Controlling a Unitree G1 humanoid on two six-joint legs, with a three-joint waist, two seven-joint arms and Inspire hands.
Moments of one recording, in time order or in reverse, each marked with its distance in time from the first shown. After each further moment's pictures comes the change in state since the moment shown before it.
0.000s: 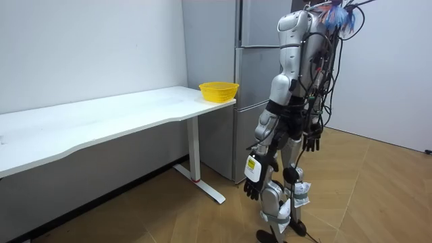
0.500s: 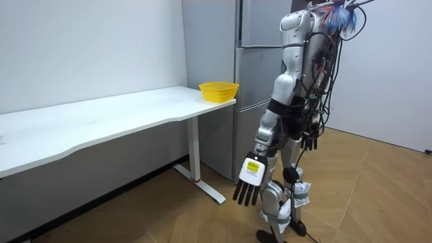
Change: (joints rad) left arm 0.003 -0.012 0.243 -0.007 -0.482 -0.045 0.341; right arm -0.021 -0.001 -0.021 0.014 0.048 -0.002 -0.046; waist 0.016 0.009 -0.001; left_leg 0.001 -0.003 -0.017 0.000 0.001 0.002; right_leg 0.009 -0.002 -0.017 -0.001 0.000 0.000
